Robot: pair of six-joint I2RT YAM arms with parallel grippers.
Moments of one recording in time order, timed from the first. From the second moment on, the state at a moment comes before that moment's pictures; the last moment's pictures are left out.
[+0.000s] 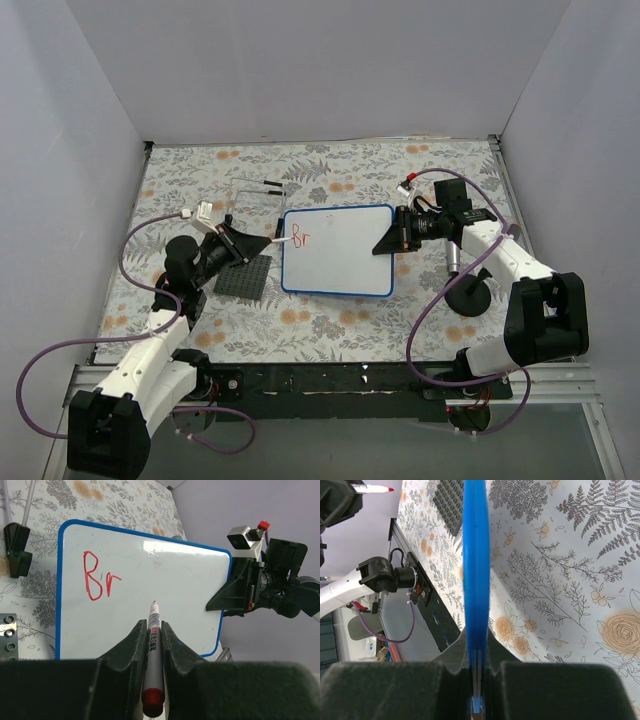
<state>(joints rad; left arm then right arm) -0.18 0.86 0.43 0.32 0.52 -0.85 0.22 1.44 0.97 -0.45 -0.96 0.23</state>
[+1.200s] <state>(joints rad) -0.29 0.96 0.30 0.51 0.42 -1.00 0.22 1.44 0.95 -0.43 -0.99 0.21</state>
